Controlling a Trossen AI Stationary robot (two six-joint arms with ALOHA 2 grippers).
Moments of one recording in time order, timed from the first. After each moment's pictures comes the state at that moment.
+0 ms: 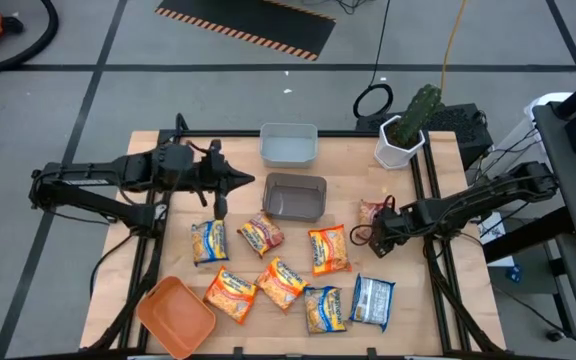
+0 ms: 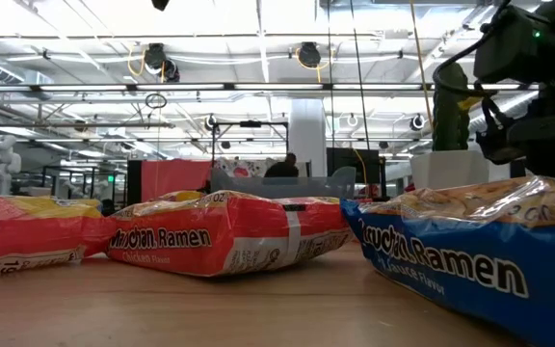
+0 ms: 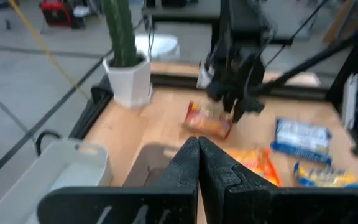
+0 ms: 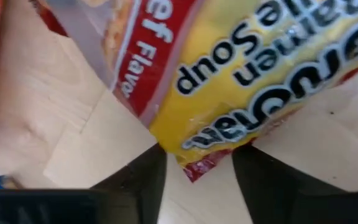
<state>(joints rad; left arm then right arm) 0.02 1.05 1.12 -0.39 -0.12 -0.03 0.21 1.11 0.36 -0.68 -0.04 1.19</state>
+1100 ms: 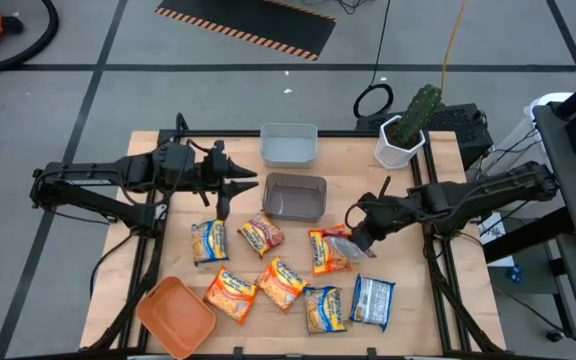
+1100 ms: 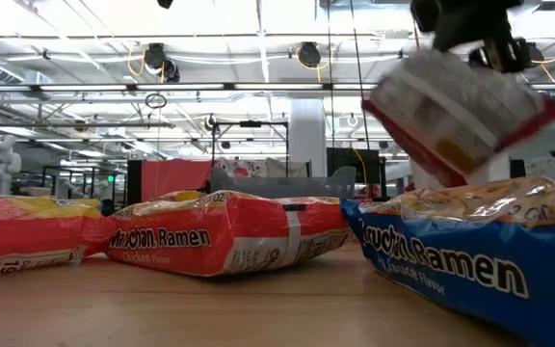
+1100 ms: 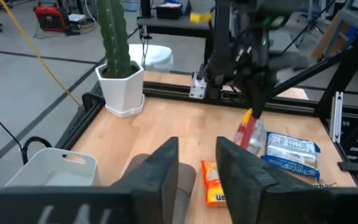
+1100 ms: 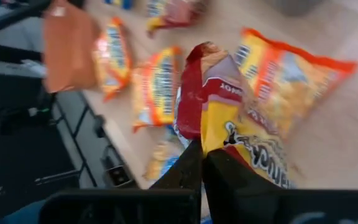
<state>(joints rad) 0.02 1.06 1.12 -0.34 -0.11 -0.06 0.20 1.07 0.90 -0.63 -0.06 1.20</state>
